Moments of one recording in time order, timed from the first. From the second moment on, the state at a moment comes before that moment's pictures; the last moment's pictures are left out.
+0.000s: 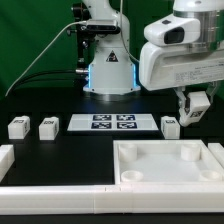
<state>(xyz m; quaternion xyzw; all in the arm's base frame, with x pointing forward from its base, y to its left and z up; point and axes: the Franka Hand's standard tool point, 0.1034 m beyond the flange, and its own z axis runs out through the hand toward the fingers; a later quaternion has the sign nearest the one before) 0.495 0.122 0.096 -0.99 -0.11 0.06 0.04</state>
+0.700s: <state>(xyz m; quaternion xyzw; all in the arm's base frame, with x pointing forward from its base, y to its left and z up) 0.524 0.103 0.098 -0.98 -0.12 -0.15 0.04</state>
